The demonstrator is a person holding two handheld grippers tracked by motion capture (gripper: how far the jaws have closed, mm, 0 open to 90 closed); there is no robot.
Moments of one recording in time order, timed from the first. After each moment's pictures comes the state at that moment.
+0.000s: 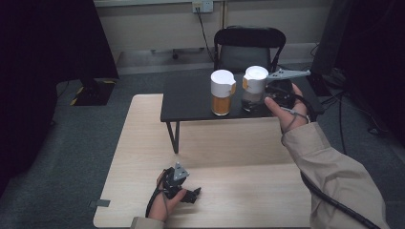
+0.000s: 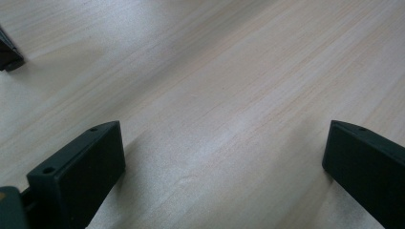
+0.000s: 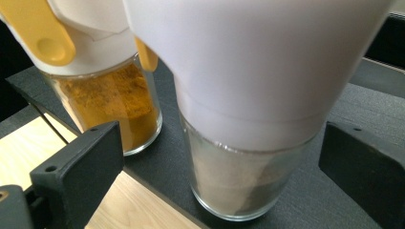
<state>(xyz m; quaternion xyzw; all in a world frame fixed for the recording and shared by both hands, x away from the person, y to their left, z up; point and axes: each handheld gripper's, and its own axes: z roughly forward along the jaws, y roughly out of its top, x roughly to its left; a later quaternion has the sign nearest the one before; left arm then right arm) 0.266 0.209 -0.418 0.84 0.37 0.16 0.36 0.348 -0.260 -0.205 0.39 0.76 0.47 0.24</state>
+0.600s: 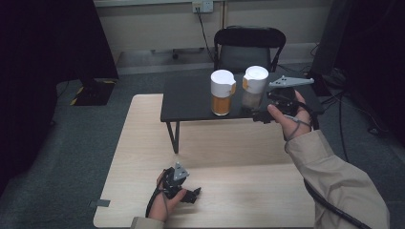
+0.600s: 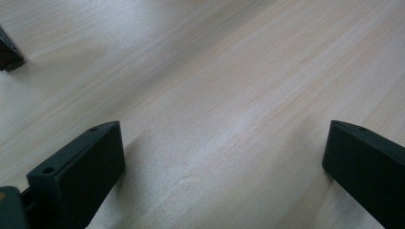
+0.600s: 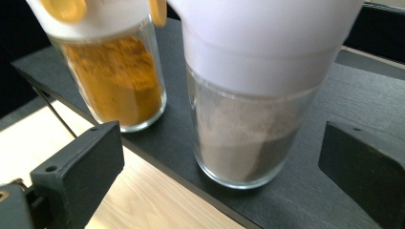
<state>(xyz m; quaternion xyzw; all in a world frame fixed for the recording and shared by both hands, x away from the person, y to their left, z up) 0.266 0.209 -0.418 0.84 0.37 0.16 0.36 0.335 -0.267 -0.217 0.39 0.76 0.46 0.24</state>
